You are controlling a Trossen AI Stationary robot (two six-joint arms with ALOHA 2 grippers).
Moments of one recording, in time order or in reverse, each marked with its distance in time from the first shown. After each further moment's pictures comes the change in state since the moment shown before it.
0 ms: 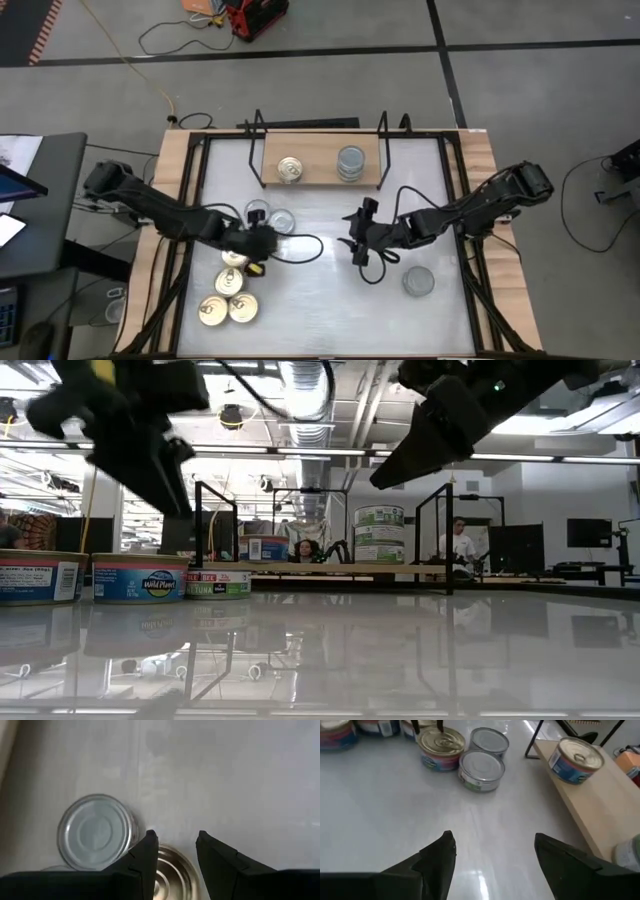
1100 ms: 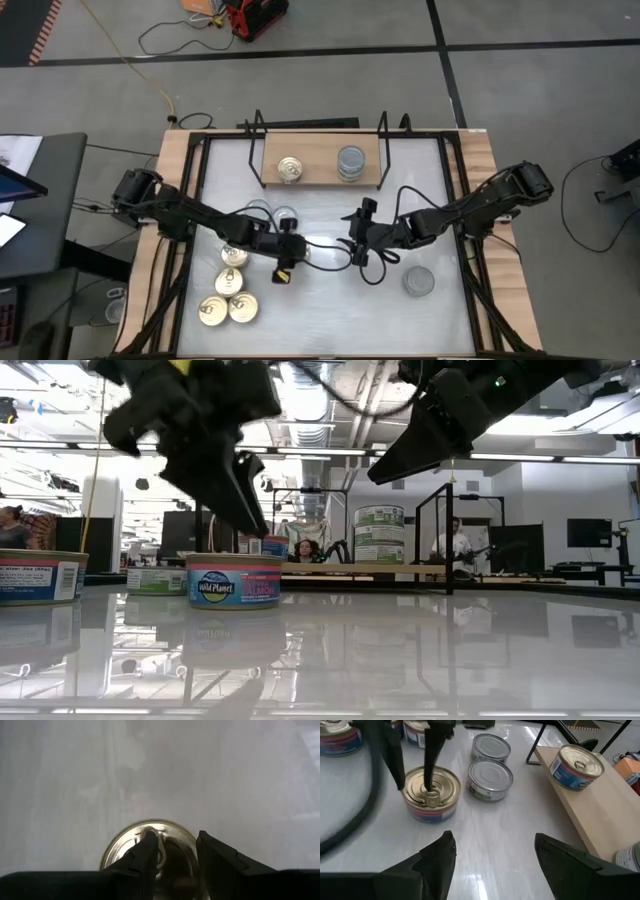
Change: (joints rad) left arm 0.064 0.277 0.161 0.217 0.152 0.198; right arm 0.007 0.001 0.000 0.022 0.000 -0.017
